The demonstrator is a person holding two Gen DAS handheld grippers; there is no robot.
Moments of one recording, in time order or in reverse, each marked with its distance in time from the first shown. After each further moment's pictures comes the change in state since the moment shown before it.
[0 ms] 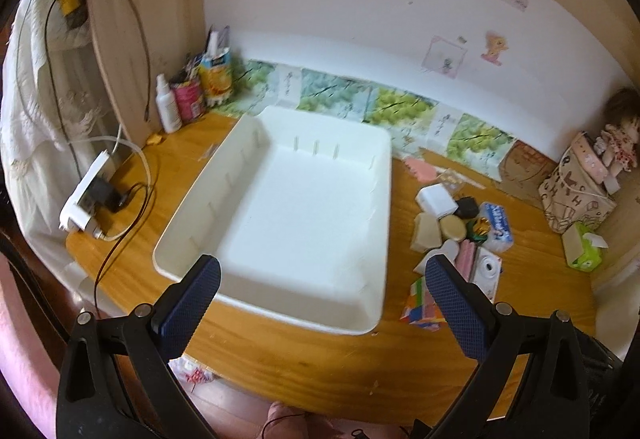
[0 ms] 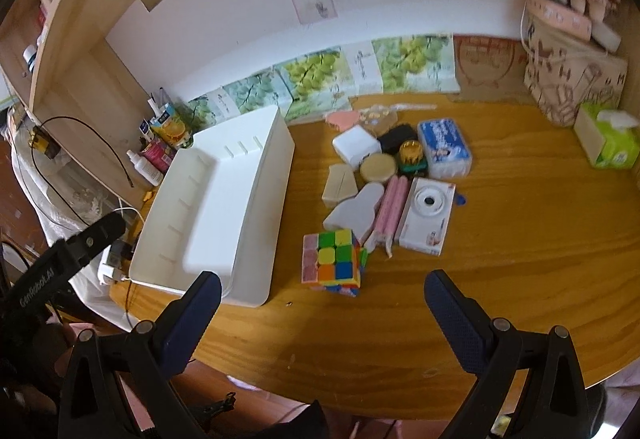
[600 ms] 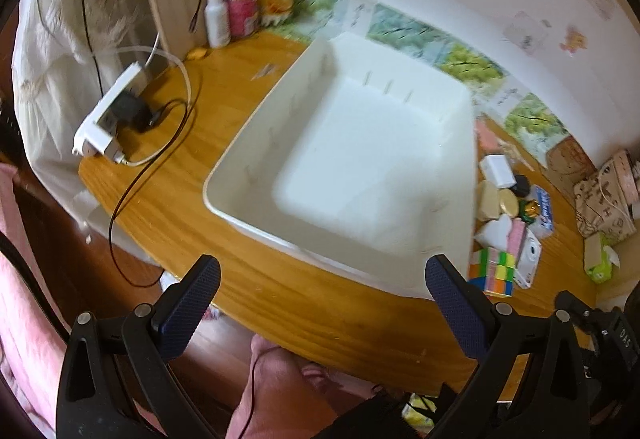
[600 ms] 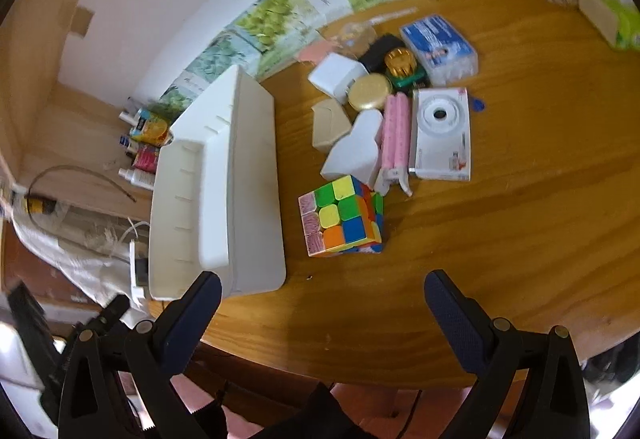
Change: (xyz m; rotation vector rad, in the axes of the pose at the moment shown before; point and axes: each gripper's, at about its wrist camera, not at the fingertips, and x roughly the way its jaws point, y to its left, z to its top) left arm 0.040 0.079 -0.006 -0.157 0.248 0.053; right arm 0.052 -0.029 0.001 0.306 0.221 0.097
